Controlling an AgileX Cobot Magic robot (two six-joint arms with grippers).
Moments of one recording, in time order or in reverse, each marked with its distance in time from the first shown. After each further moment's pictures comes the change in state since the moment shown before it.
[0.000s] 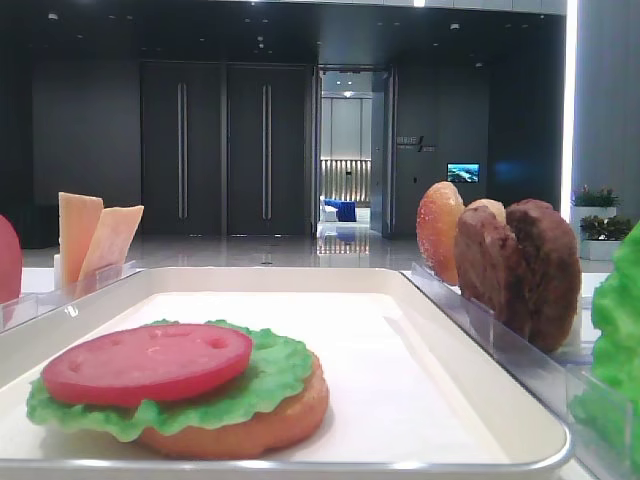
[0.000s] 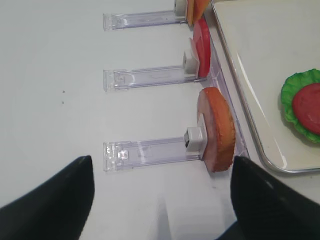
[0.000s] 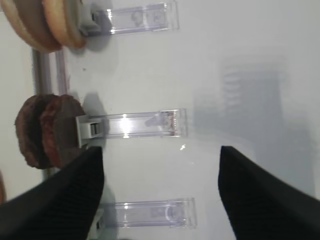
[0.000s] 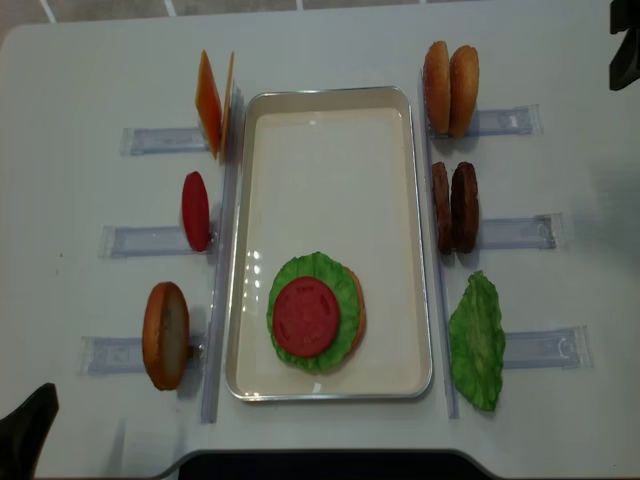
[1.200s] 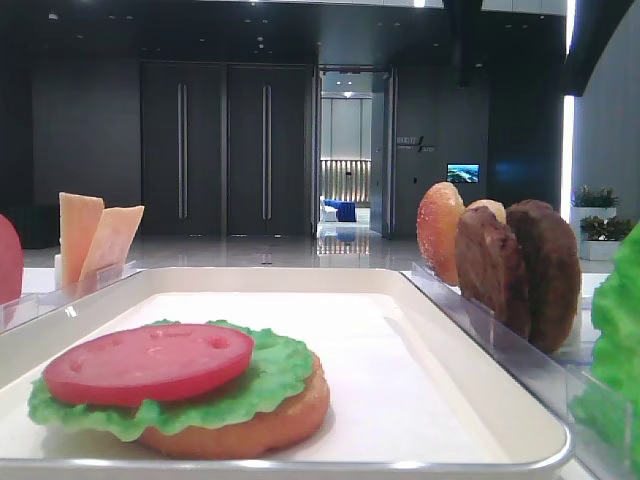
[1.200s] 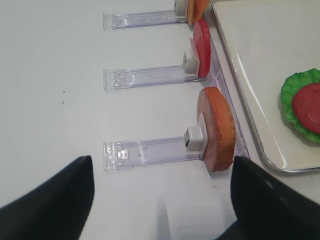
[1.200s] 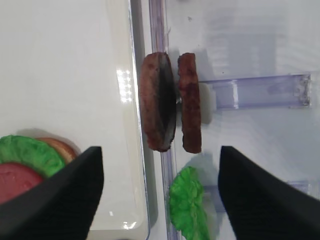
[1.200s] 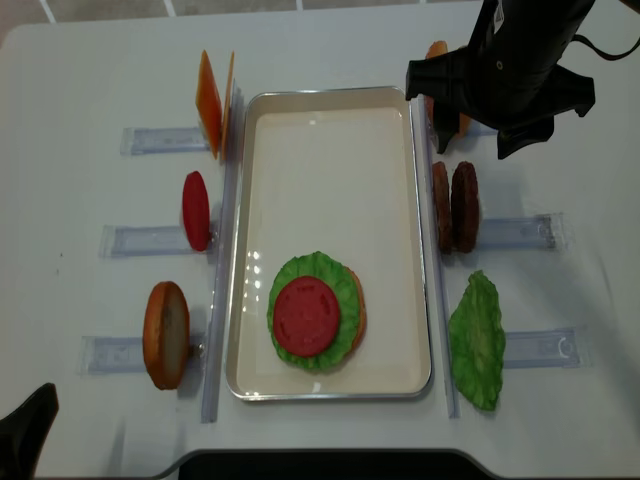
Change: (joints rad) left arm 0.000 0.000 0.000 0.000 0.000 0.000; right arm 0.490 0.256 -0.100 -0.120 0.002 0.519
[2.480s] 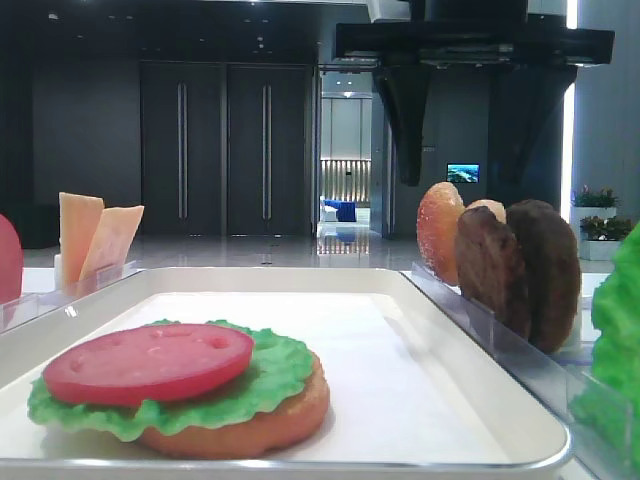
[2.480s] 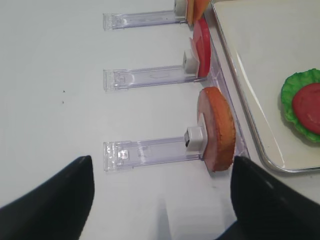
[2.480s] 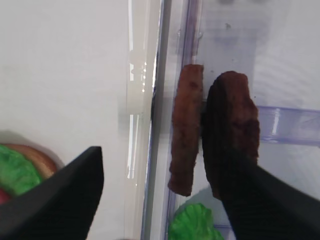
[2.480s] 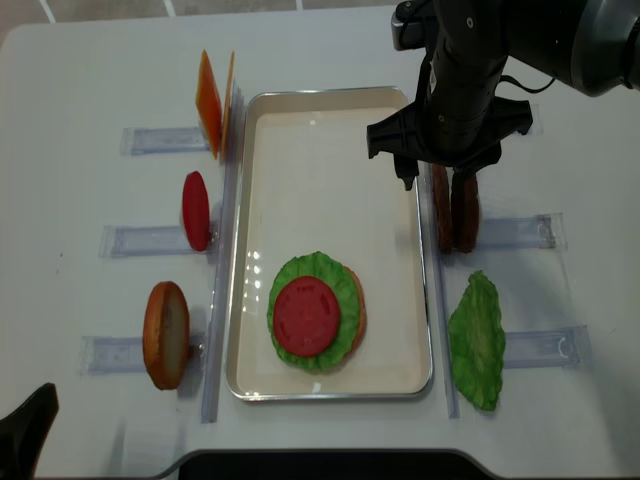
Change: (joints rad) left arm 0.000 0.000 0.000 0.000 0.000 0.000; right arm 0.081 0.155 0.000 -0.058 -0.096 -0.059
